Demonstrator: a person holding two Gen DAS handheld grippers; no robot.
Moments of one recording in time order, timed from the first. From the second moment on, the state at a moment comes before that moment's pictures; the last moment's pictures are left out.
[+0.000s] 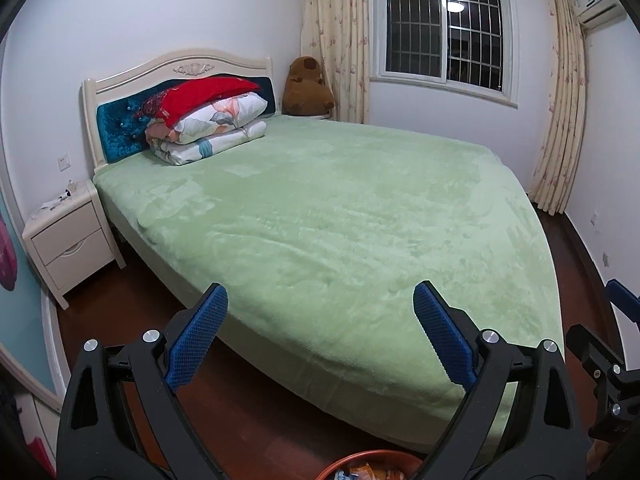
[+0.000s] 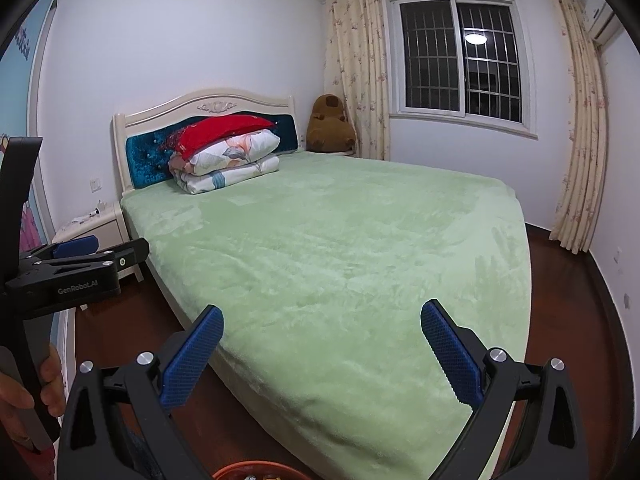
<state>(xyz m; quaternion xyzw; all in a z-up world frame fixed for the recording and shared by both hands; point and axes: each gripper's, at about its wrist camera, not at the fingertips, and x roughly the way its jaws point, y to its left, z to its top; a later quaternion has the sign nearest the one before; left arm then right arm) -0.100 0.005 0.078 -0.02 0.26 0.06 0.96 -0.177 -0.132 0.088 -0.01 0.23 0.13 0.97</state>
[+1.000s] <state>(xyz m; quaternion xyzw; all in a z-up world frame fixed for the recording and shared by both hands) -0.110 -0.001 0.088 -0.01 0.24 0.04 0.97 -0.184 -0.137 0.101 -0.01 0.21 0.12 0.97</state>
